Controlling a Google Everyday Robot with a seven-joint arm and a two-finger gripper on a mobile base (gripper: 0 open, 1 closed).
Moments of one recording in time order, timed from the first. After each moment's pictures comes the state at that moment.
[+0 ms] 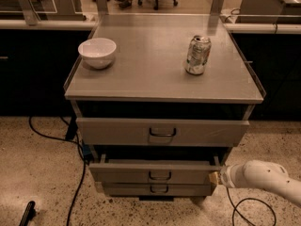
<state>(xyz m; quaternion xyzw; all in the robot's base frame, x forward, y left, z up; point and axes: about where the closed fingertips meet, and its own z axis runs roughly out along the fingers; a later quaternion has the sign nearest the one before) 0.518 -0.279 0.416 -0.11 0.96 0.14 0.22</state>
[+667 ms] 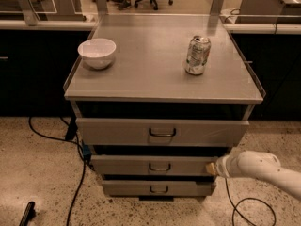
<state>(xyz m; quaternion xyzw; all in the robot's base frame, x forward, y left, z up) 0.559 -0.276 0.420 -0.12 0.95 0.13 0.24</state>
